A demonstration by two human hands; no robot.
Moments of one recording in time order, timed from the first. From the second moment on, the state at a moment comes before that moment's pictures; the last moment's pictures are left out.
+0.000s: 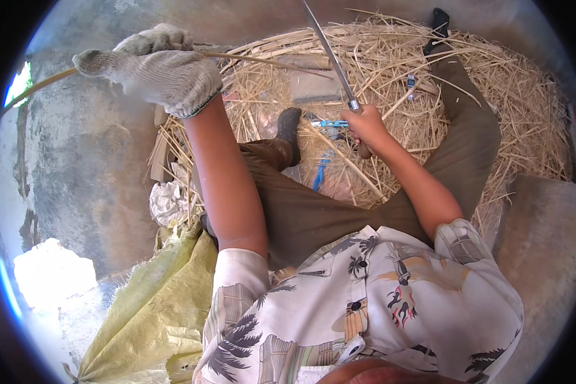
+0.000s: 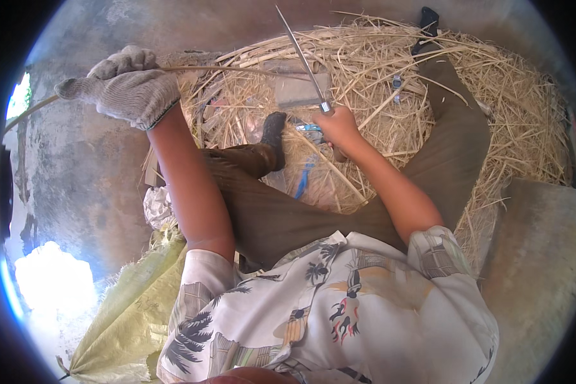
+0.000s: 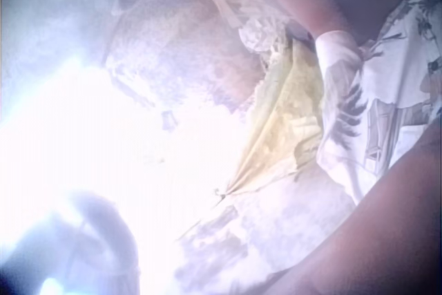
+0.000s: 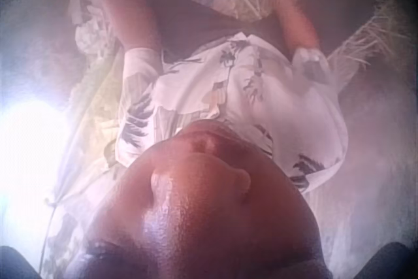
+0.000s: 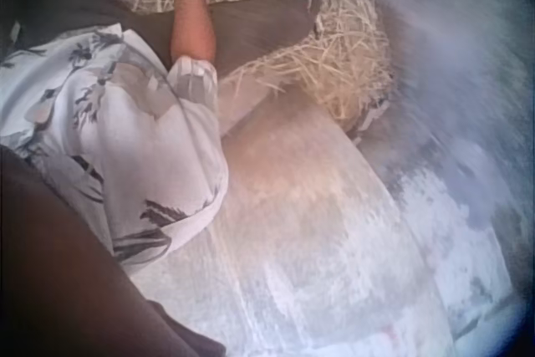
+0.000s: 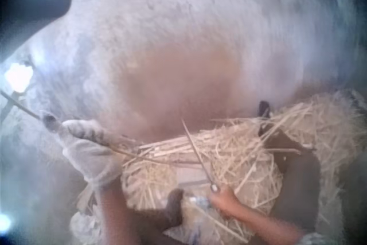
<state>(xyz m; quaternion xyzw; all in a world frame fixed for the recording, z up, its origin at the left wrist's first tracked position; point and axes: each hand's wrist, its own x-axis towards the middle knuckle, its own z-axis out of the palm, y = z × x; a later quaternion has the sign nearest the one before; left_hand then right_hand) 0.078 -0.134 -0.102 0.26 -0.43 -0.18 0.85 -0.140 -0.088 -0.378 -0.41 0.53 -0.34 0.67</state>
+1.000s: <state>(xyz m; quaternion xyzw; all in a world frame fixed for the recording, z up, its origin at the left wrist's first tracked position) 0.105 -0.184 -0.098 0.26 -0.44 -0.24 0.83 -0.138 -0.068 -0.362 -0.45 0.53 -0.35 0.63</state>
